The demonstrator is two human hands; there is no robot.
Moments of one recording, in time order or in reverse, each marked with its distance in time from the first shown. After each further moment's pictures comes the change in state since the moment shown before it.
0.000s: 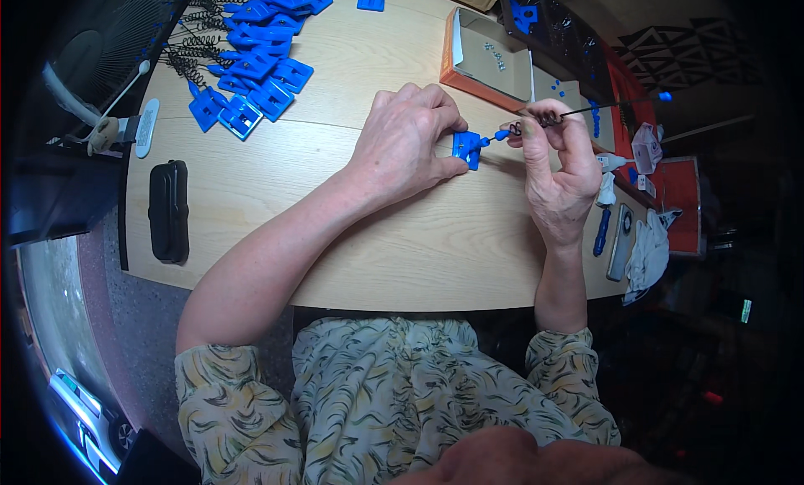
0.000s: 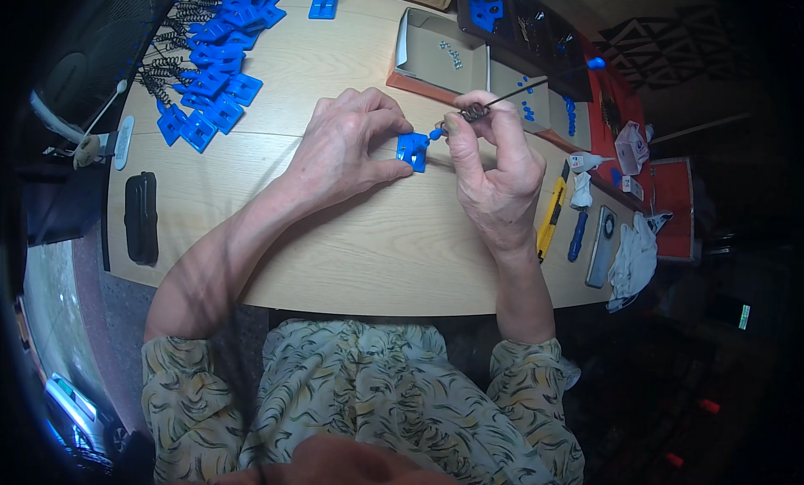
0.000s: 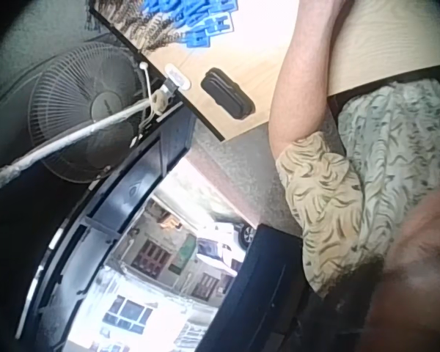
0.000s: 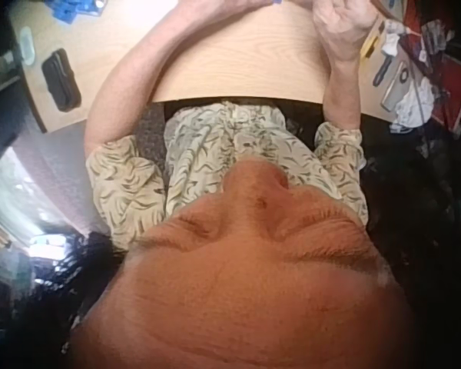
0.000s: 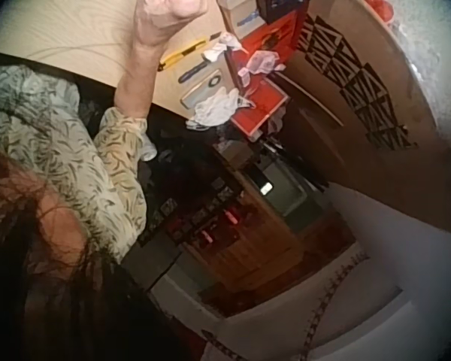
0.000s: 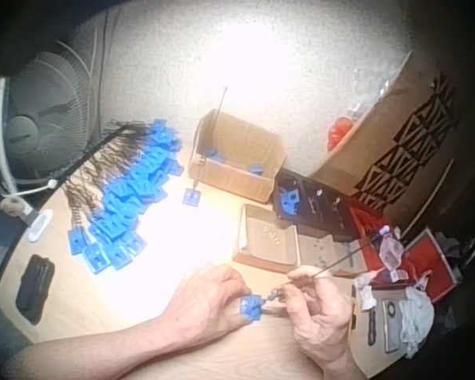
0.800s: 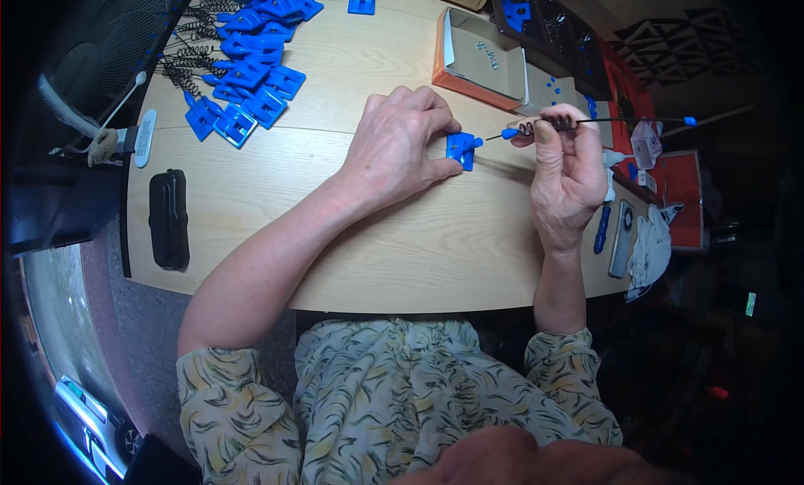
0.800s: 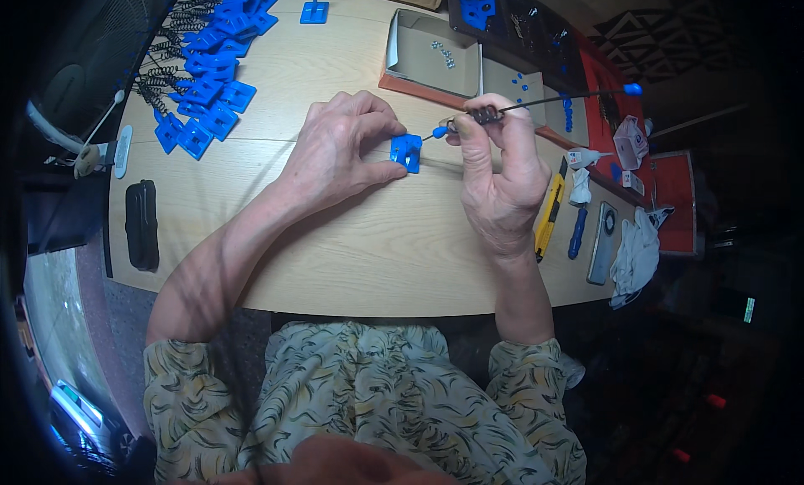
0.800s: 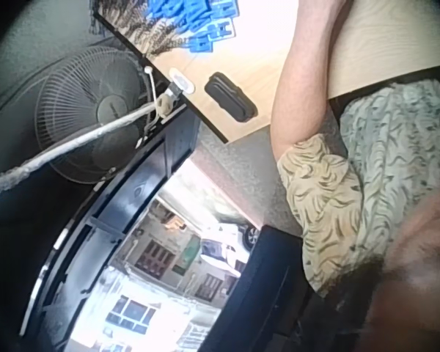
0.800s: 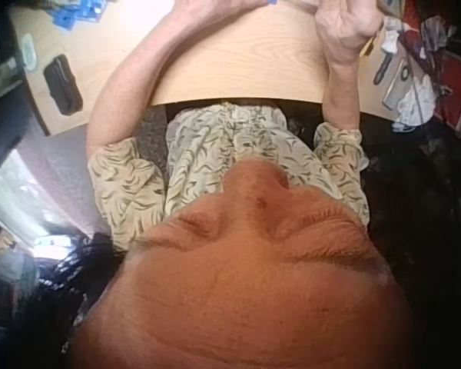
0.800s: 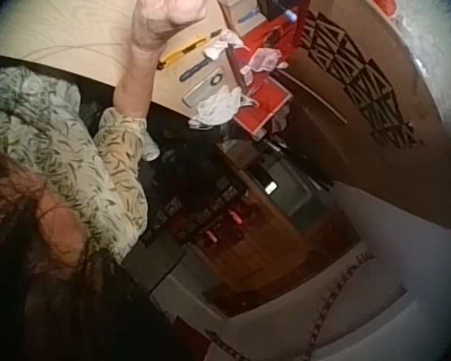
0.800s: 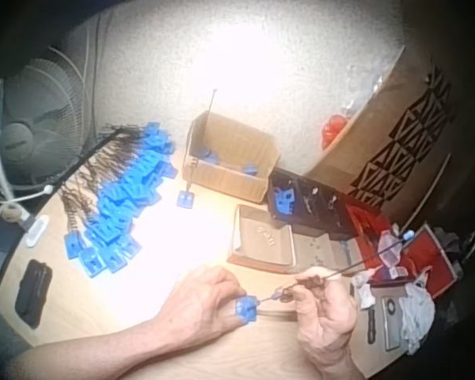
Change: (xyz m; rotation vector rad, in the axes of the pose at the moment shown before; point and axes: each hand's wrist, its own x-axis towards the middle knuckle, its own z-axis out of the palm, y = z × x) left_hand 0.000 0.002 -0.001 0.002 -0.006 -0.005; right_hand -0.004 0.004 -0.003 0.097 0.117 -0.047
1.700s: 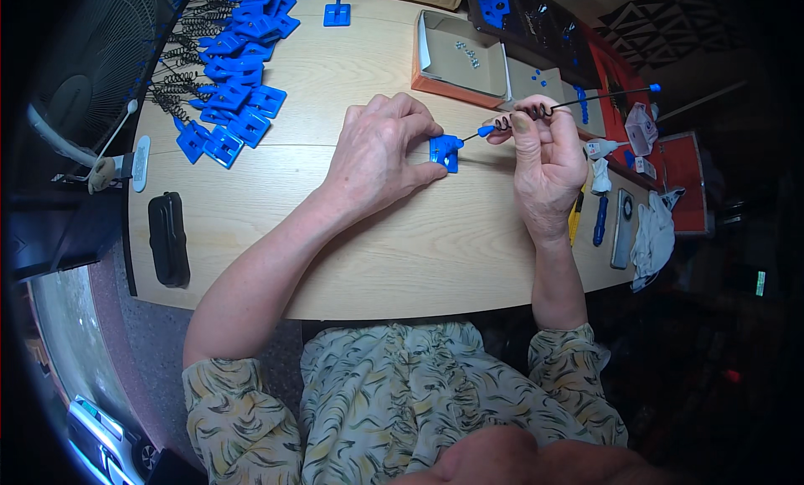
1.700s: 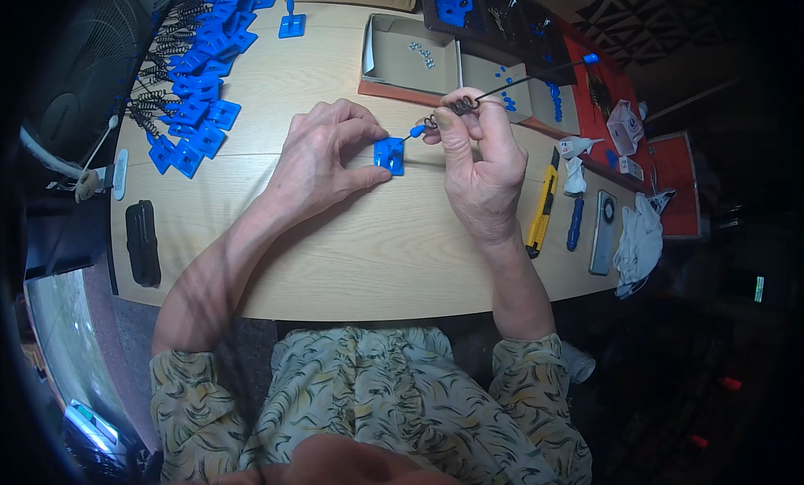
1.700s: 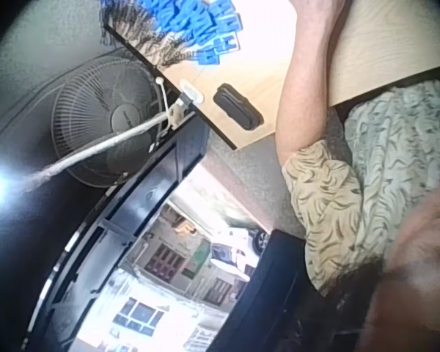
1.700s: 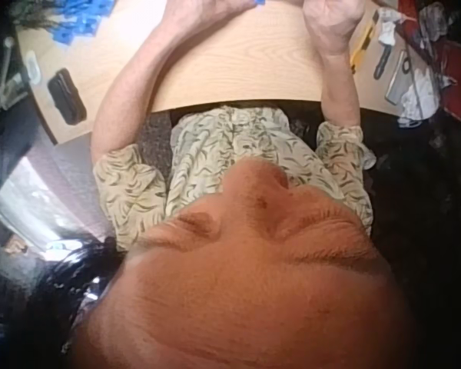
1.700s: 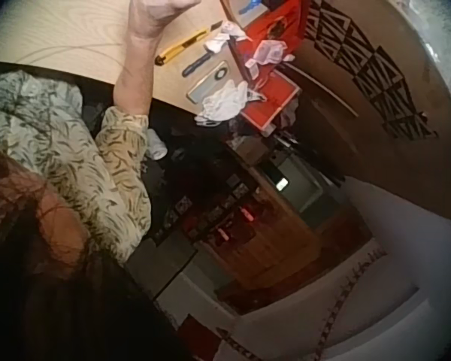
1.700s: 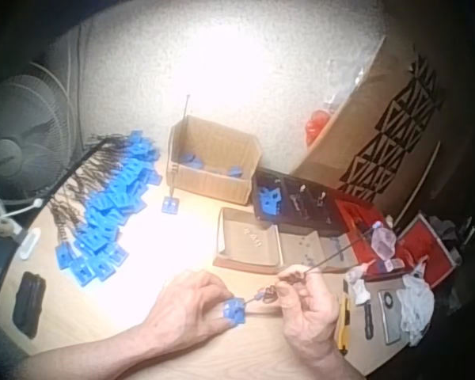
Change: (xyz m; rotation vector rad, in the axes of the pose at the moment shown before) left_hand 0.002 0.003 -0.002 0.002 -0.006 -0.004; right_hand 0.000 0.009 0.001 0.097 0.018 0.102
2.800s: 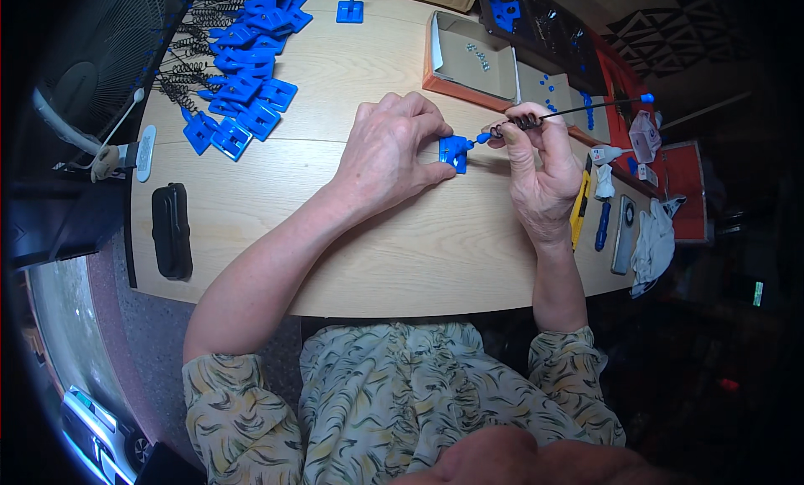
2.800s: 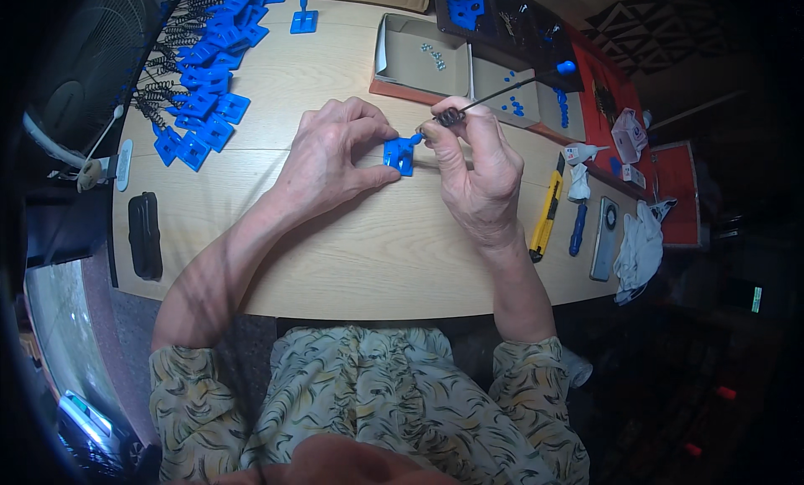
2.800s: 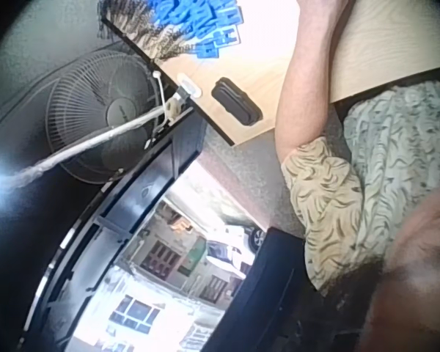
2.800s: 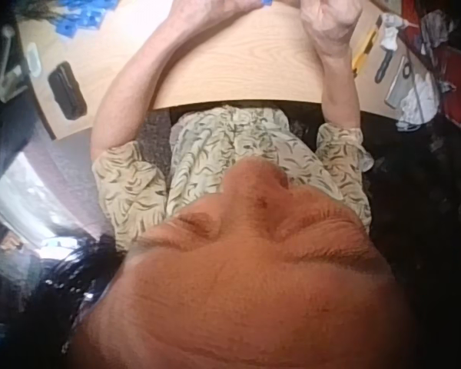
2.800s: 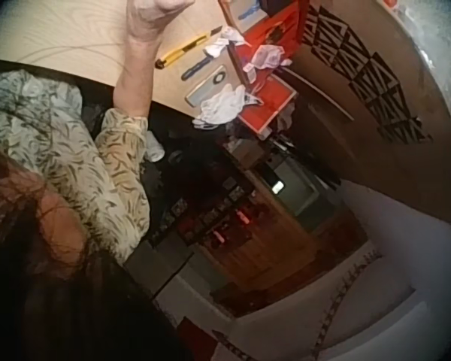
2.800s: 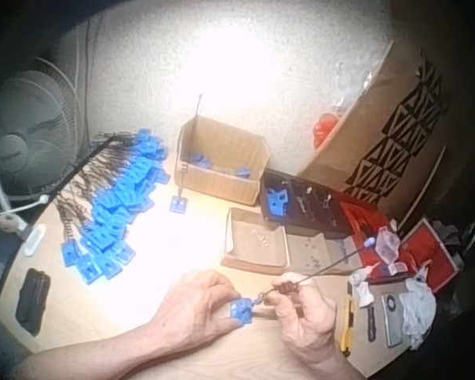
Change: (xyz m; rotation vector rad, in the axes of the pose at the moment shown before) left_hand -0.001 -0.001 0.000 -0.006 0.015 0.007; right_hand -0.002 -0.001 0.004 -0.162 -0.084 -0.107
